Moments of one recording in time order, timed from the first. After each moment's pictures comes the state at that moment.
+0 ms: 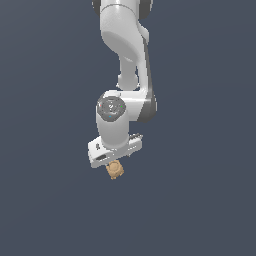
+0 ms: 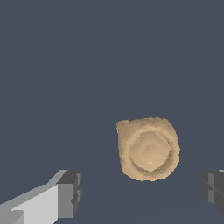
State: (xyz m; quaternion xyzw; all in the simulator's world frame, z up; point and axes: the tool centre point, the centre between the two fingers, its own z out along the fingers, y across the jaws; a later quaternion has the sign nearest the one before) arm 0.071 -0.043 0.110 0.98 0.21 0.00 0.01
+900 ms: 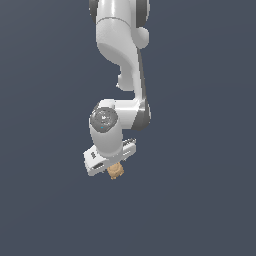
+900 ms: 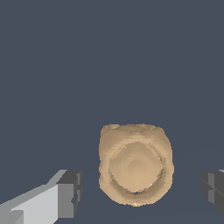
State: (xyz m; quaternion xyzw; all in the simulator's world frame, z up) arm 0.084 -0.060 0.084 0.97 0.26 0.00 0.00
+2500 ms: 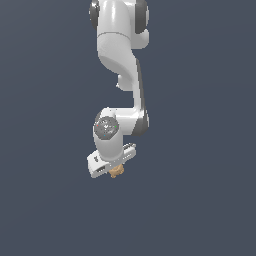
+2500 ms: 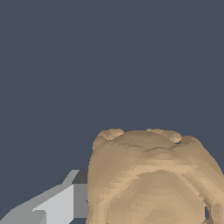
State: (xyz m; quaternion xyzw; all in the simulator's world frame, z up) arm 0.079 -0.059 0.044 0.97 0.26 0.00 0.00
